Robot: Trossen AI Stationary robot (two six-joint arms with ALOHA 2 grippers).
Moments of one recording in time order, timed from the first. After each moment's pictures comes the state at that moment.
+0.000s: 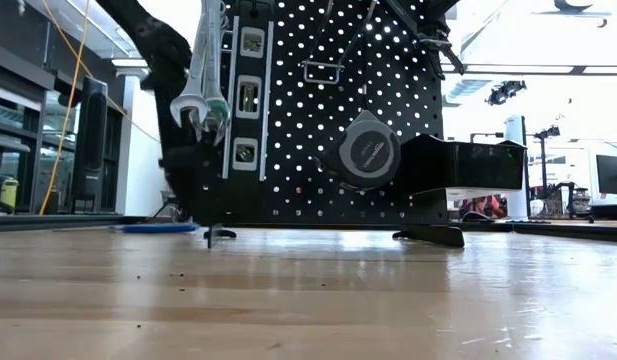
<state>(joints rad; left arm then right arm) 0.50 1.61 0.91 -0.66 -0.06 0.09 0.58 1.71 1.56 -0.96 0.61 1.46</state>
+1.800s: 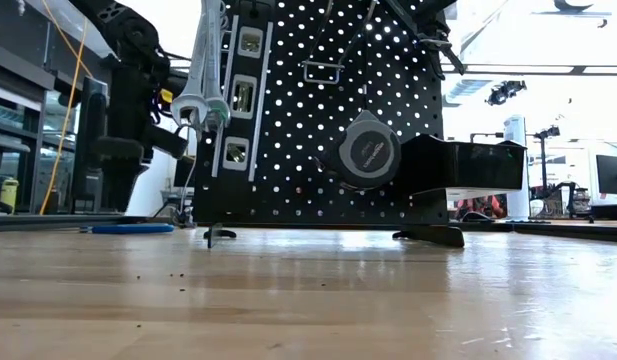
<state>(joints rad) 0.52 1.41 0.77 -0.91 -0.10 0.14 0.56 1.71 1.56 -0.95 0.64 1.36</state>
